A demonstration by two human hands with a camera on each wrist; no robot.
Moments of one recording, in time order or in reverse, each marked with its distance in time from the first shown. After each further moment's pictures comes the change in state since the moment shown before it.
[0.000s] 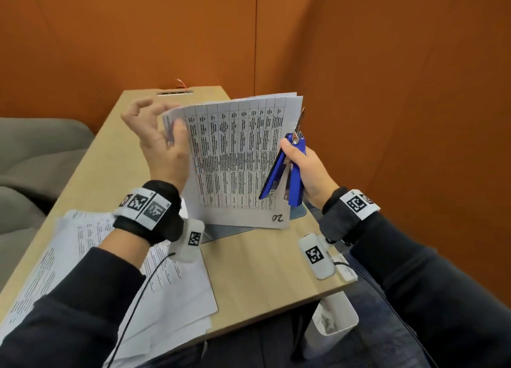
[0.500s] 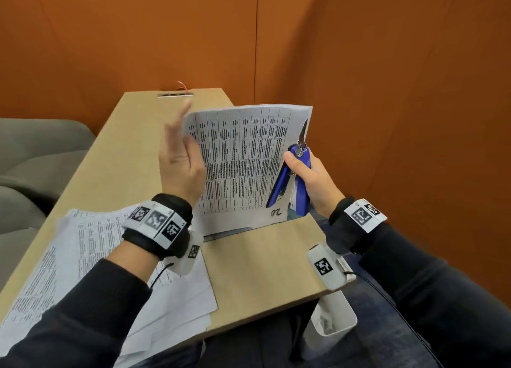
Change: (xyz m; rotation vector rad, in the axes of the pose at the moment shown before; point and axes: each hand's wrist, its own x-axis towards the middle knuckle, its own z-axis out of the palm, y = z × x) left_hand -0.025 0.001 -0.001 0.147 -0.117 0.107; right_hand -0.018 0.007 -0.008 -0.063 -0.019 -0.073
